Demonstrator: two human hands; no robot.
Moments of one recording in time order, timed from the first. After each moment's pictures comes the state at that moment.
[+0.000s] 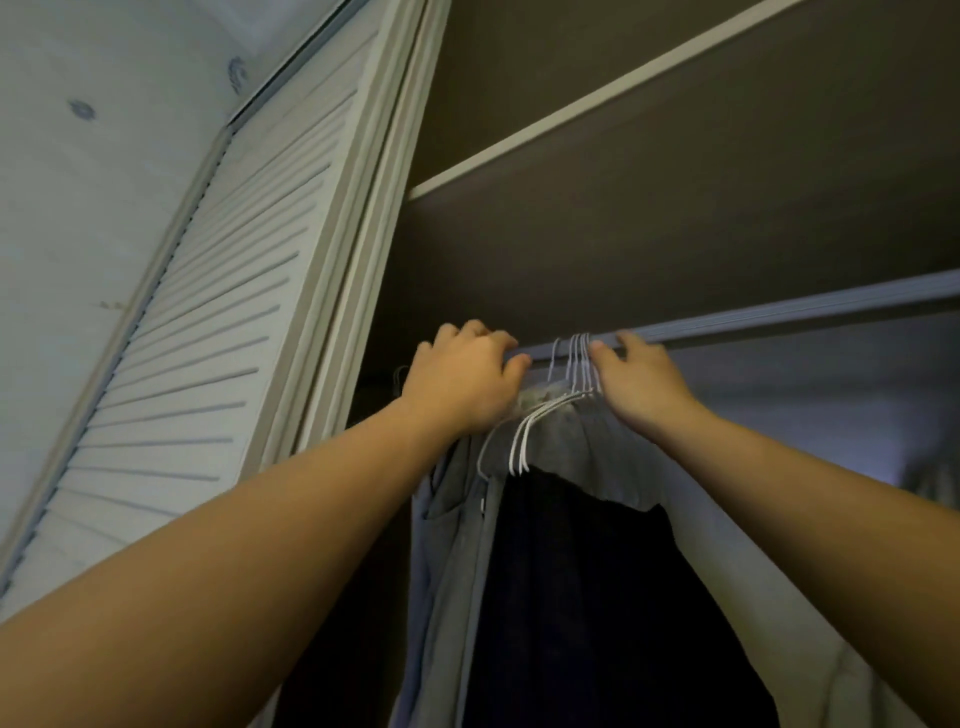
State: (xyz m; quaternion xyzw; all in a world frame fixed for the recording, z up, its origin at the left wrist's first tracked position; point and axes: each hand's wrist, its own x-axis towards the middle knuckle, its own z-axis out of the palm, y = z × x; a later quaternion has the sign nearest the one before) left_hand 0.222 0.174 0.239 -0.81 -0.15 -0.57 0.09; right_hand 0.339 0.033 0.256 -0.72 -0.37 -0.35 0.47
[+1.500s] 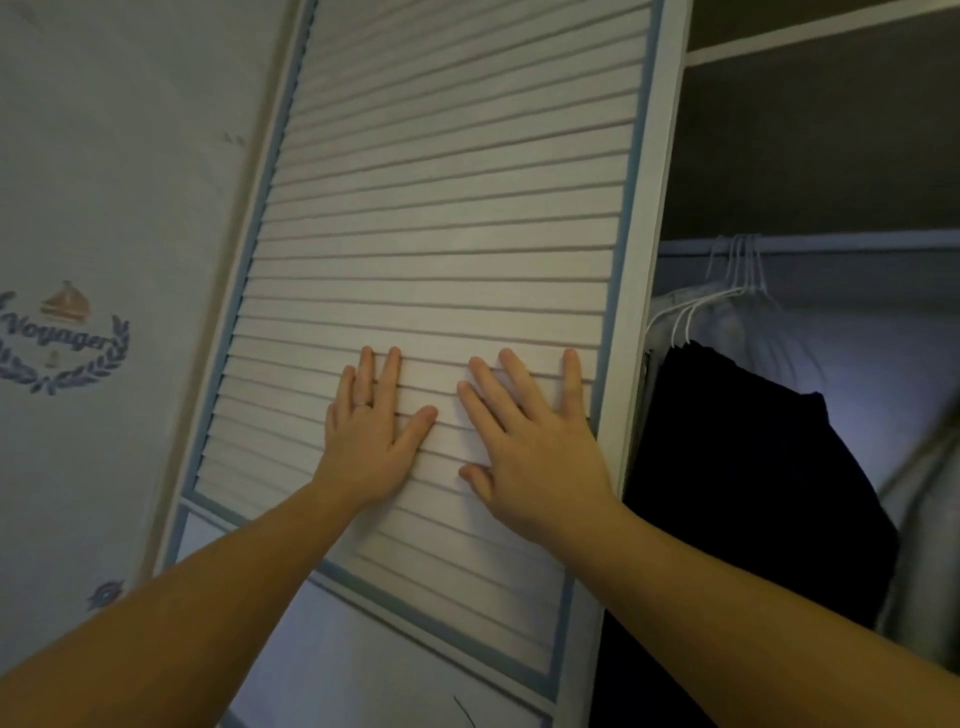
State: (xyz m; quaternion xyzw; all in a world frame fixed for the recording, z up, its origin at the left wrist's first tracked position) left_hand 0.079 0.484 -0.005 -0.81 -0.14 -0.55 -0.16; right_hand 0.099 0.264 0.039 -0.72 -0.40 -0.55 -0.12
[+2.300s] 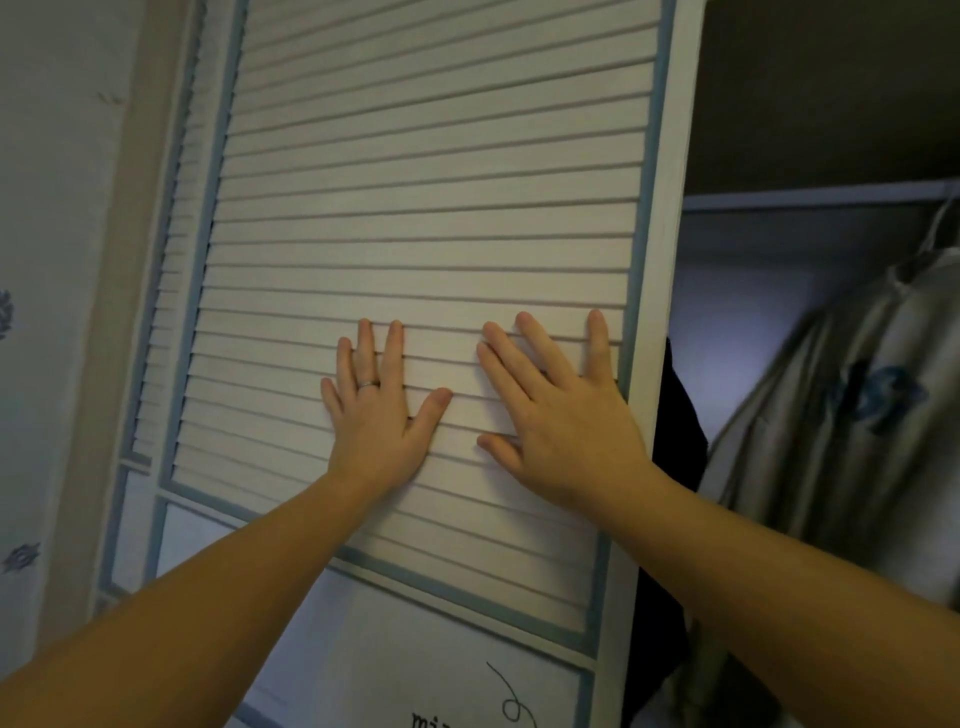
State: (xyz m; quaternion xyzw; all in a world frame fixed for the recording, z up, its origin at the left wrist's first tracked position) left_hand 0.094 0.308 -0.012 -0.80 -0.11 -0.57 -0.16; right_hand 0.111 0.094 0.036 -0.73 -0.36 -0.56 -0.15
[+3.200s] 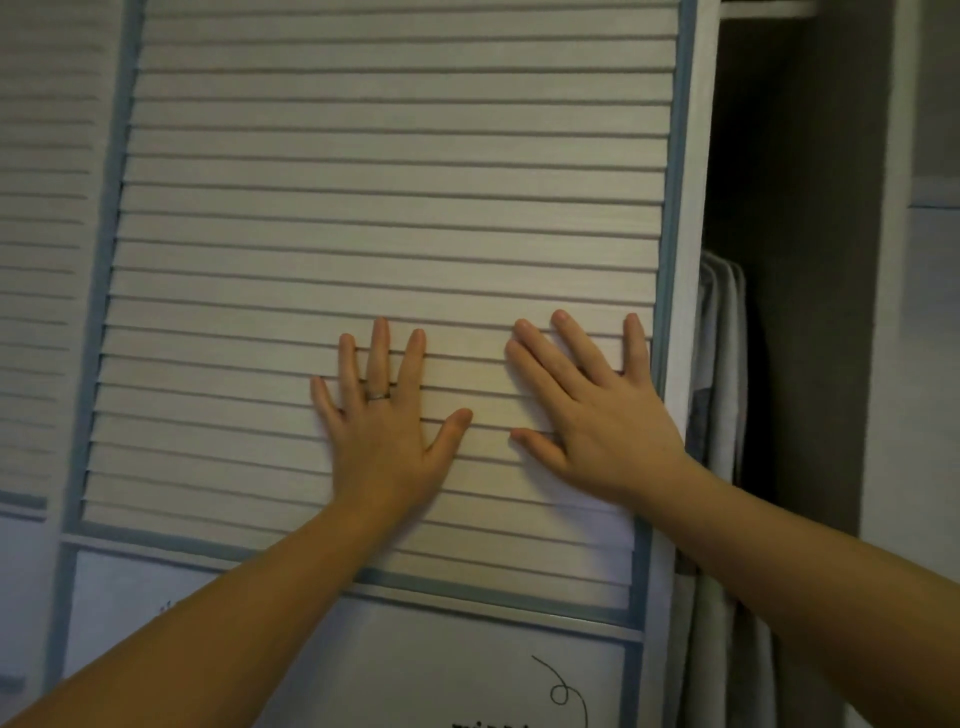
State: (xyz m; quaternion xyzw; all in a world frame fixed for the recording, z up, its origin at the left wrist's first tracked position) left_hand 0.106 0.053 -0.025 -0.81 -0.04 -0.58 -0.09; right_hand 0.115 -0.174 0.031 -0.74 -0.29 -0.58 -0.19
